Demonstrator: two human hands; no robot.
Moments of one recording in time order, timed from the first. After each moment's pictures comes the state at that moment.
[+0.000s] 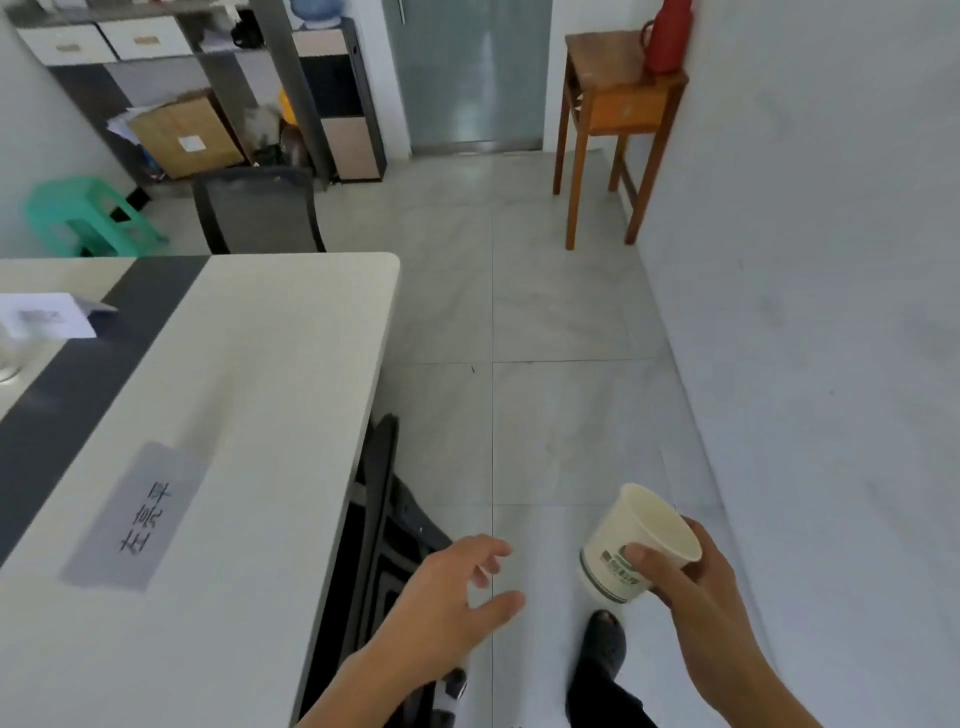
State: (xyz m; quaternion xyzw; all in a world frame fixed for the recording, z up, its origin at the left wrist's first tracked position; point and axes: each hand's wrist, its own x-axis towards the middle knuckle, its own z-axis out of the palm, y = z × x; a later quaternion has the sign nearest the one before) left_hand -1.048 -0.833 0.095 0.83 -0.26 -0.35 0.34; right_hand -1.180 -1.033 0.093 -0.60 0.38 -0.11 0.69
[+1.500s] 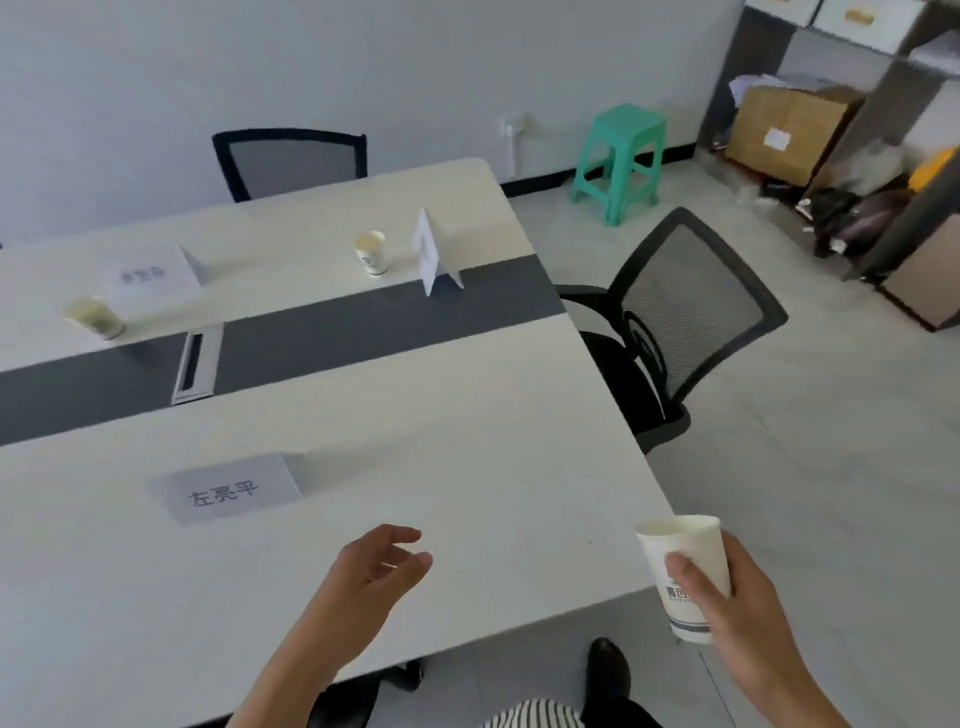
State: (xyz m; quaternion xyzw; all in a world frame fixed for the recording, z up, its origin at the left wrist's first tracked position) left_hand -0.626 -0.887 0.114 0.71 0.43 -0.01 0.55; right_hand -0.418 -1.145 0.088 -0.77 -0.09 0.28 0.56
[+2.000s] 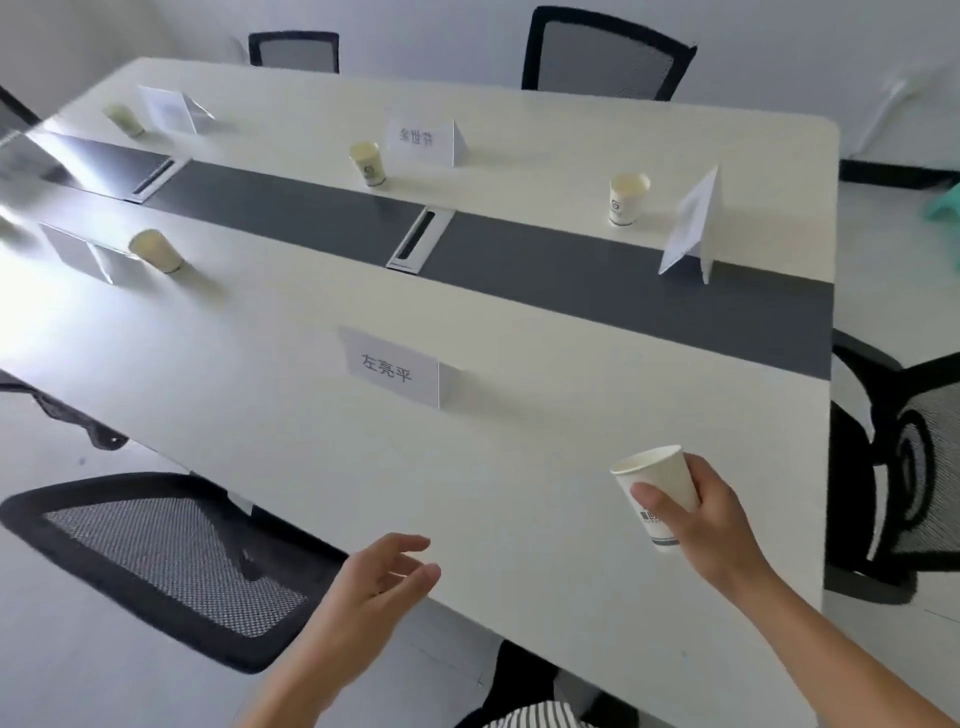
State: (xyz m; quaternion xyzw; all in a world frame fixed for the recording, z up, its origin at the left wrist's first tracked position) left_hand -0.659 -0.920 0.111 0.51 0.66 0.14 0.54; right_hand -0.335 -0.918 0.057 -0.71 -0.37 0.47 0.37
